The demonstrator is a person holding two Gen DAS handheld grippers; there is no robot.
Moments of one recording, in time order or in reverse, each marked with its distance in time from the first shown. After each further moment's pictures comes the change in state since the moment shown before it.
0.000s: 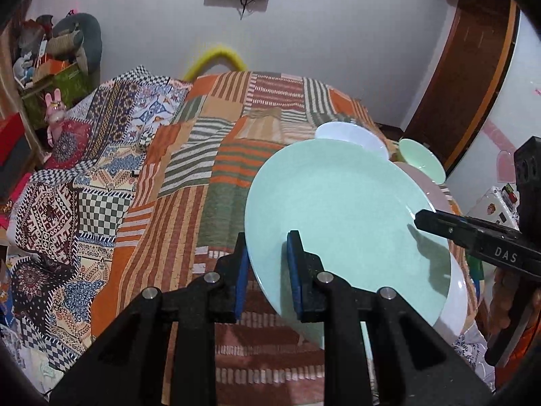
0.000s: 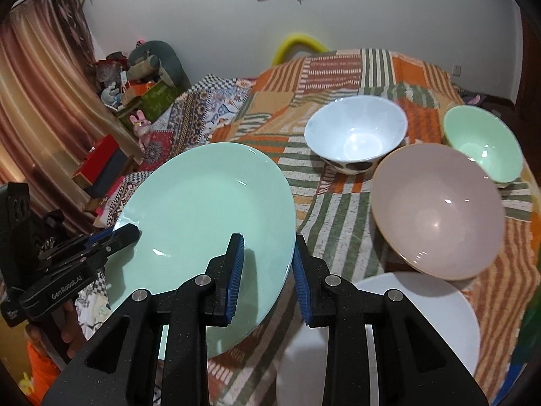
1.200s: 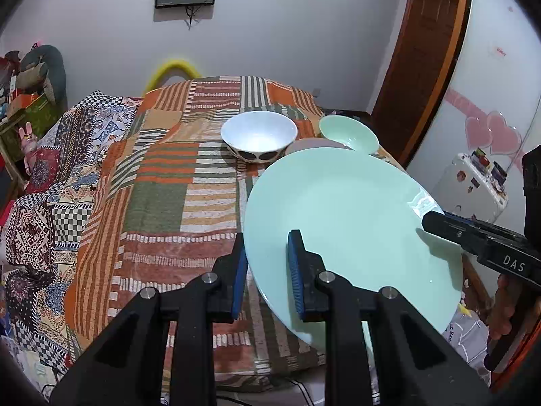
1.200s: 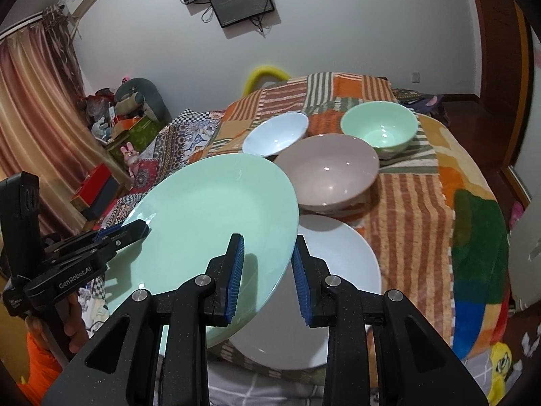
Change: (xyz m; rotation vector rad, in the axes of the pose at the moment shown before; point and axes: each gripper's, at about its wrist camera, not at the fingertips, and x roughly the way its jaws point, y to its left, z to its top) left arm -0.029 -0.130 -0.036 0.141 0.008 -0.079; right arm -0.105 -0.065 -0.065 0.092 -0.136 -0.066
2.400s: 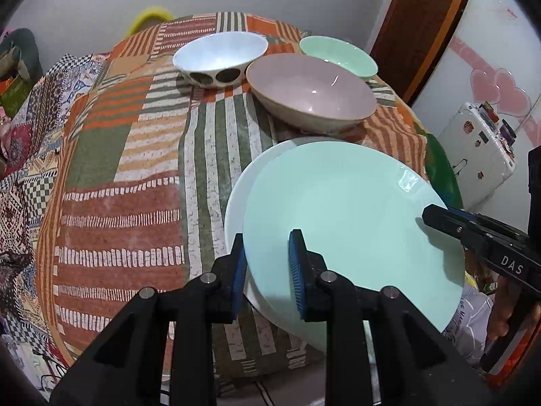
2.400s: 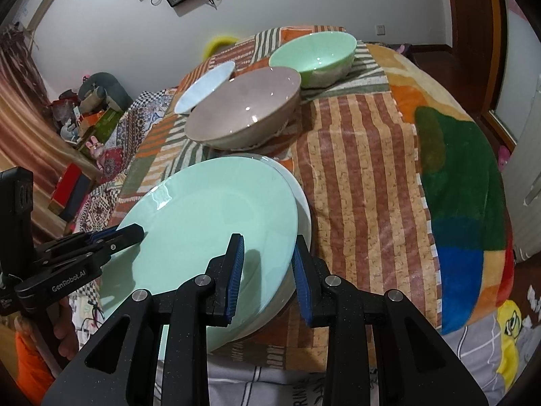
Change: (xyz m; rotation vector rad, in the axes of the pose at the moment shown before) left arm 0.090 -0.038 -0.031 0.028 0.249 -0.022; right arm 0.018 -0.063 -0.045 0.139 0.132 -0.071
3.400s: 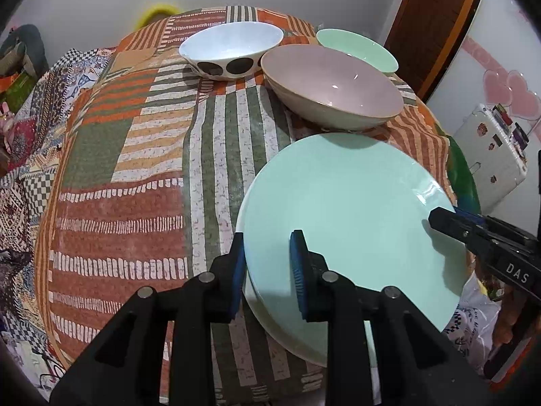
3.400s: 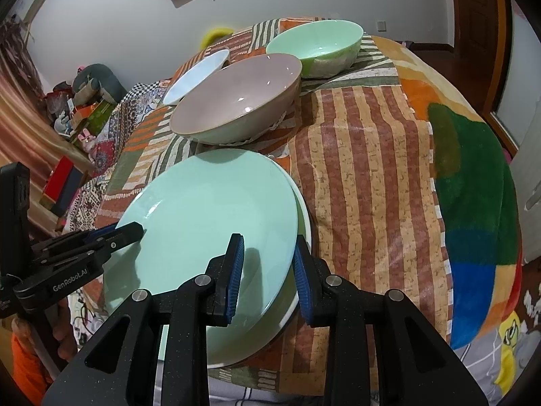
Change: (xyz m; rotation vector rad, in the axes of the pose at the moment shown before) left arm 0.026 0.007 0.007 -0.006 0.006 0.046; right arm 0.012 0.006 0.003 -0.020 0.022 -0.033
